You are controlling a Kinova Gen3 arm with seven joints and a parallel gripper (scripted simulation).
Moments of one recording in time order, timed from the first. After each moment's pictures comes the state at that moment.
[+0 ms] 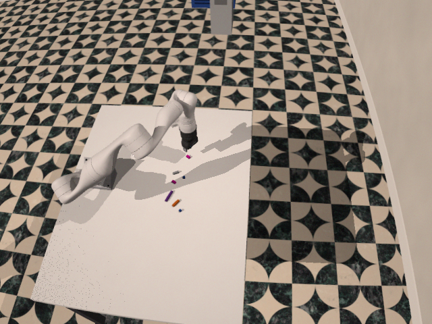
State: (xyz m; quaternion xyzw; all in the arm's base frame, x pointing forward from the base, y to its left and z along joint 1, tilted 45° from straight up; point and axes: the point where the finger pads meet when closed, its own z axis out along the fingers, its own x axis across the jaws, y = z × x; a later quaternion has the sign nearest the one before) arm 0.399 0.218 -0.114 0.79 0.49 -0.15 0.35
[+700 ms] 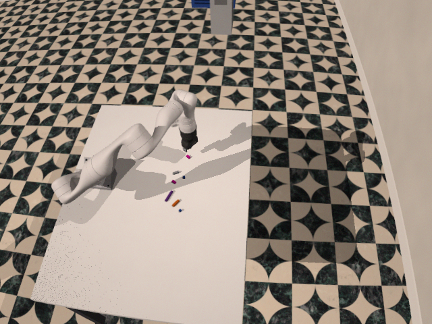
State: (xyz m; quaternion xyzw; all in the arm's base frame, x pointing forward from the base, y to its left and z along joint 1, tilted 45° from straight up) arm 0.398 0.217 -0.115 0.79 0.49 -0.15 0.35
